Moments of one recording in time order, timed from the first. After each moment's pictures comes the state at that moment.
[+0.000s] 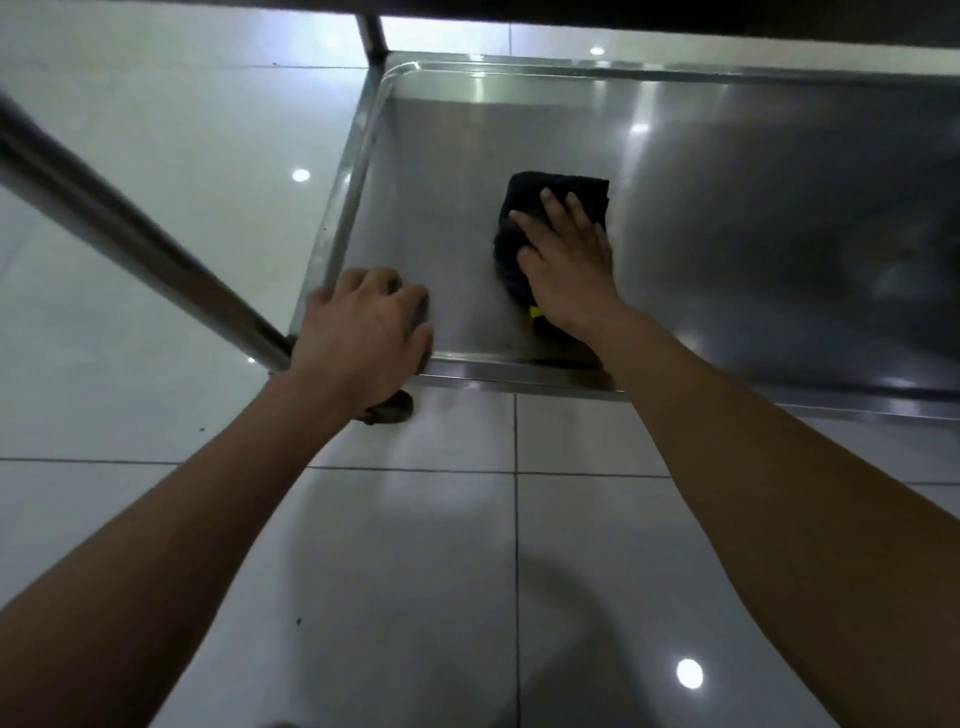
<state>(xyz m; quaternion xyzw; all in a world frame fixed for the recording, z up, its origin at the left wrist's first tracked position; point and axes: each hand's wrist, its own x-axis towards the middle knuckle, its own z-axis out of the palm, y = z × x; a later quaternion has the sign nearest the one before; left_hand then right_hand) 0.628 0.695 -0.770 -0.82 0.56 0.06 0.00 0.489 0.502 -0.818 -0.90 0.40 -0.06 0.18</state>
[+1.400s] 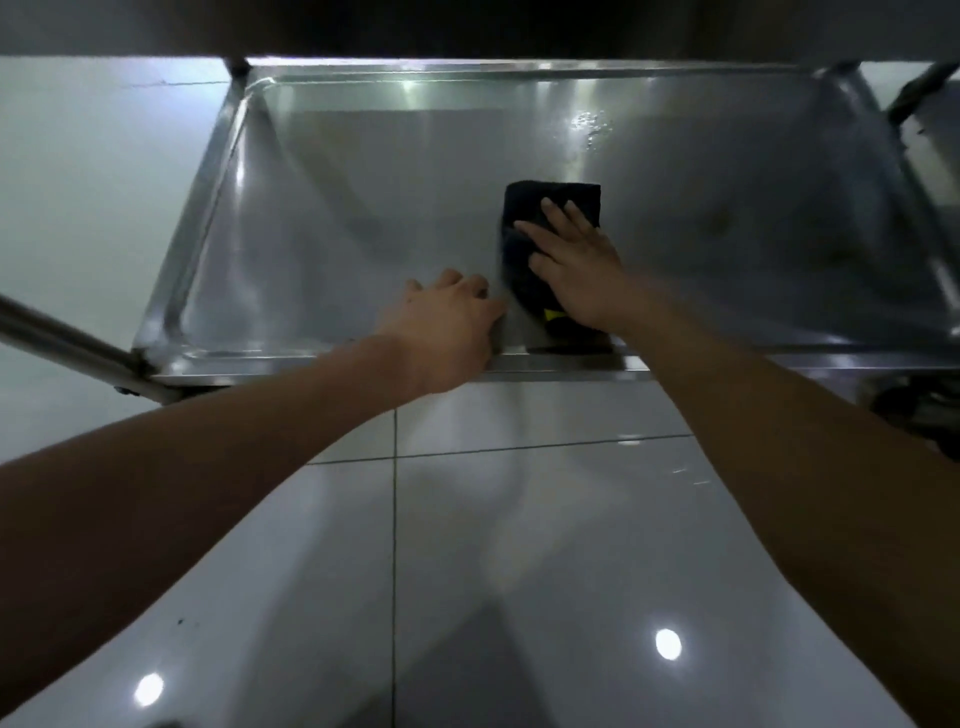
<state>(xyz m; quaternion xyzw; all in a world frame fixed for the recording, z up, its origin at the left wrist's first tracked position) 0.446 0.581 -0.758 -0.71 0.69 0.11 0.08 0.310 0.424 -0.806 -0.91 0.38 0.00 0.17</state>
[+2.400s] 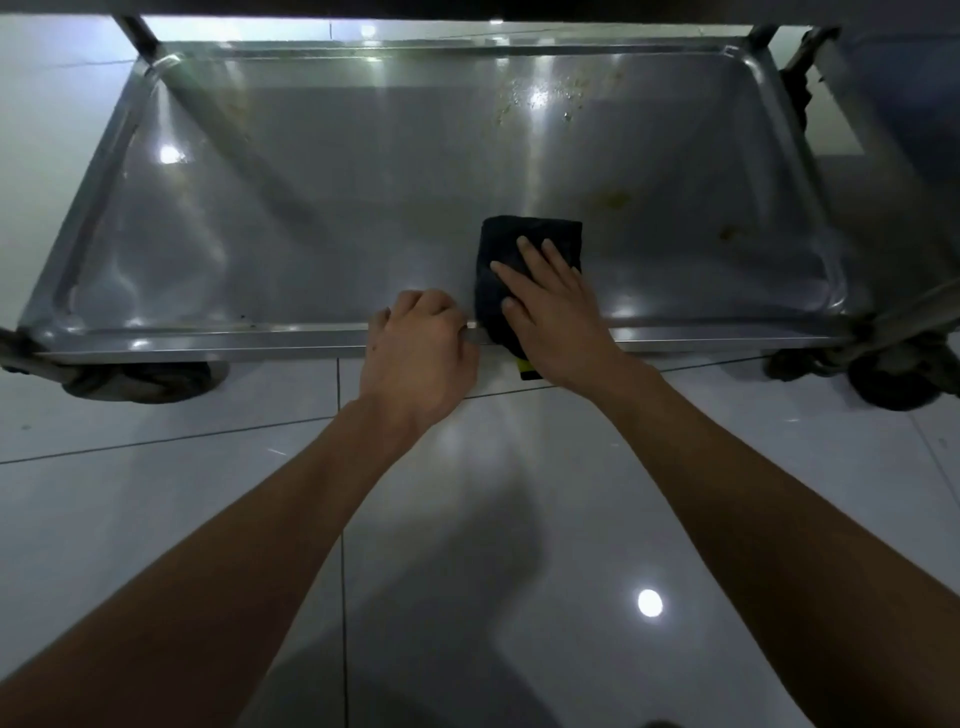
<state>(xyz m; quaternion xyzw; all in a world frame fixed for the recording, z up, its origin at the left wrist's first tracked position) 0.349 0.633 -0.788 -0.77 0.61 0.08 -0.14 0.205 0.521 -0.809 -0.89 0.41 -0.07 0.19</state>
